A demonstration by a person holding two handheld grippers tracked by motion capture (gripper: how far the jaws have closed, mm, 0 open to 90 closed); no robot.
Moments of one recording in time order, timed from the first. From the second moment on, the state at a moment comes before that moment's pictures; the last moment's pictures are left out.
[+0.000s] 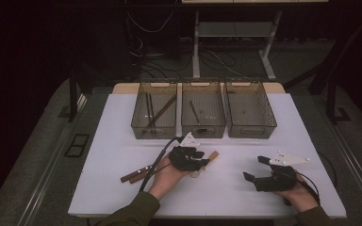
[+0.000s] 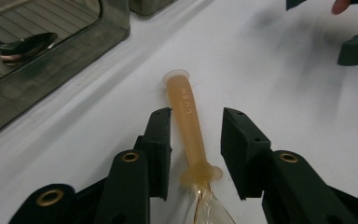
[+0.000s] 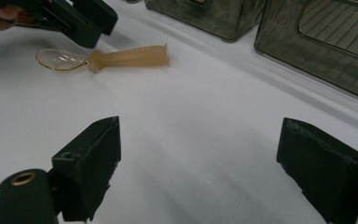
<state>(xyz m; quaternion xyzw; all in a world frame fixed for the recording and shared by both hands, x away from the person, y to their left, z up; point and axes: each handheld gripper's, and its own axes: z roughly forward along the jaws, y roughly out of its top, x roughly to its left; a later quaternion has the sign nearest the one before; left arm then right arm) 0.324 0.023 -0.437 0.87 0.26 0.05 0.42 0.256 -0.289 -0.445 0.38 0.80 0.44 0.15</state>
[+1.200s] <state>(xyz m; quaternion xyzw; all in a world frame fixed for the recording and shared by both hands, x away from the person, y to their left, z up) 0.317 0.007 -0.449 0.89 0.24 0.09 0.38 0.257 -0.289 -0.445 0.38 0.80 0.44 0.16</state>
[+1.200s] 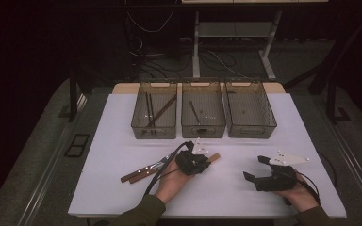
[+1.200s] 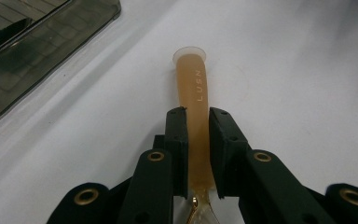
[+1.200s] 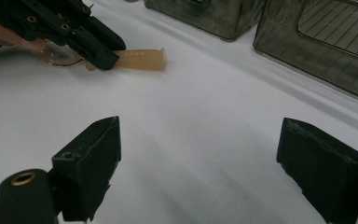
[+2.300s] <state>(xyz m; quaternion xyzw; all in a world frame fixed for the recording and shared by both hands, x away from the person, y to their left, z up) 0.322 0.038 -0.411 0.86 0.24 0.05 0.45 0.255 -0.284 -0.445 0.38 0.79 0.45 0.15</state>
